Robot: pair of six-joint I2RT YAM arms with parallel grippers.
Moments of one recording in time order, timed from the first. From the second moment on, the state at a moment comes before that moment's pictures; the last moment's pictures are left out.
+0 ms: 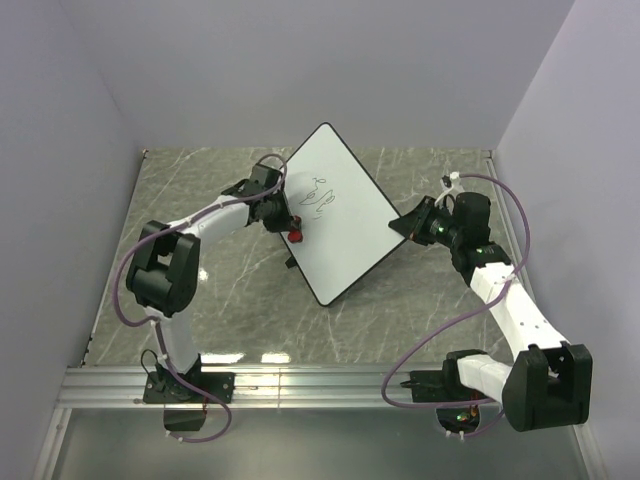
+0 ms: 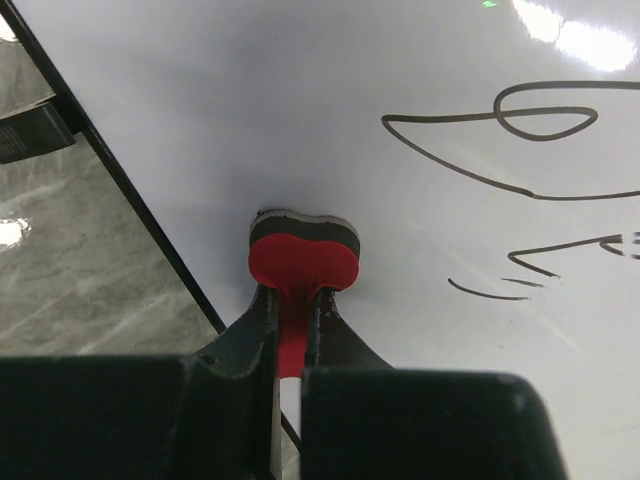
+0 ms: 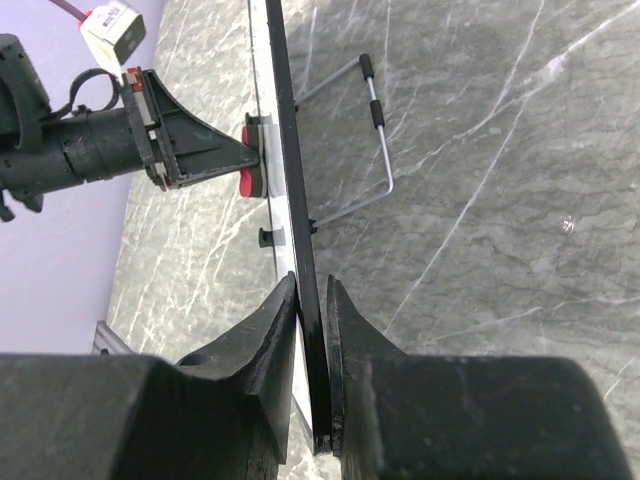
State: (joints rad) left arm -0.41 1.88 1.32 -0.36 0.19 -0.72; right arm 0.10 1.12 0.77 -0.11 -0.51 0.57
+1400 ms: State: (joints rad) left arm -0.26 2.03 1.50 -0.40 0.25 -0.69; right arm 0.12 1.14 0.78 -0.13 -0.52 0.58
